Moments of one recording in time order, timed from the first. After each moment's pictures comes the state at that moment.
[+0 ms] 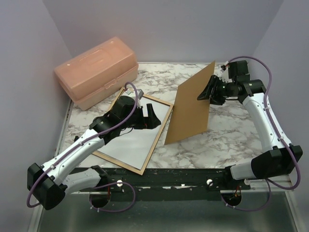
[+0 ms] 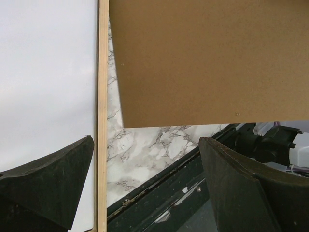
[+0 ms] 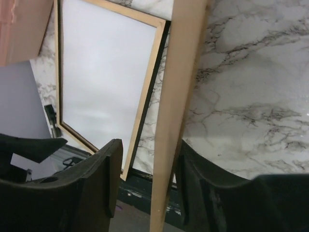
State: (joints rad) left arm -0.69 1.06 0.94 -0.44 0.16 -0.65; right arm 0.15 1.40 1.48 -0.97 -0.35 0.51
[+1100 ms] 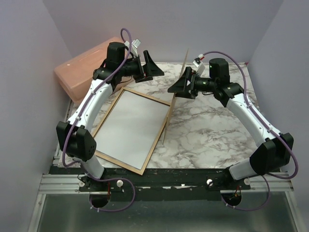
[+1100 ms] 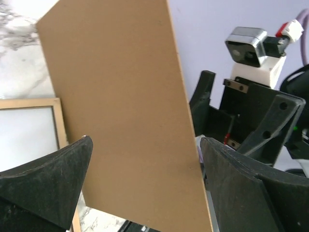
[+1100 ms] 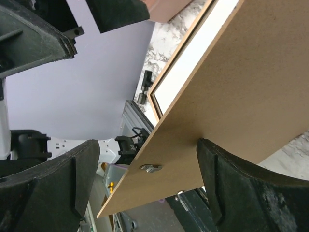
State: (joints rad) left arm -0.31 1.64 1.66 -0.42 0.70 -0.68; right arm 0.36 1.47 1.38 -0.39 -0.75 0.72
